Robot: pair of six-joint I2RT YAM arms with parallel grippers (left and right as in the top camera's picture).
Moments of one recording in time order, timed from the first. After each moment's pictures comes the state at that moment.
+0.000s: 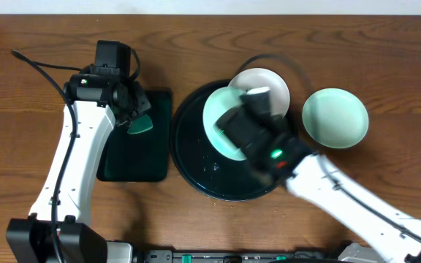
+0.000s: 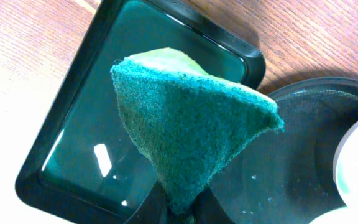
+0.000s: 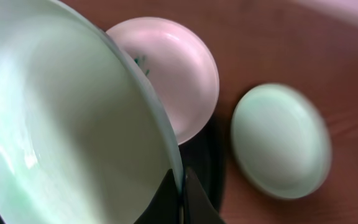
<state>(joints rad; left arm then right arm) -0.08 1.55 1.40 -1.07 -0.05 -0.56 0.77 1.46 1.20 -0.79 0.60 0.51</state>
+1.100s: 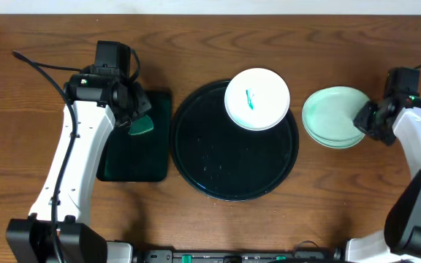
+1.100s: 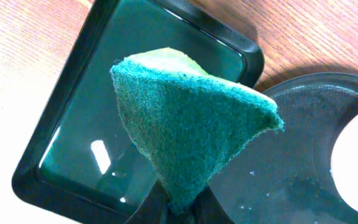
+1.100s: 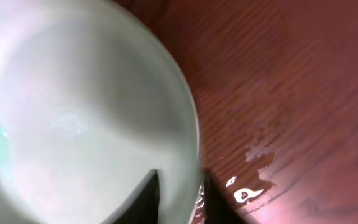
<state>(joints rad) -0.08 1.55 1.40 -1.08 -0.03 -0.56 -0.25 1.71 1.15 -0.74 0.07 0.42</state>
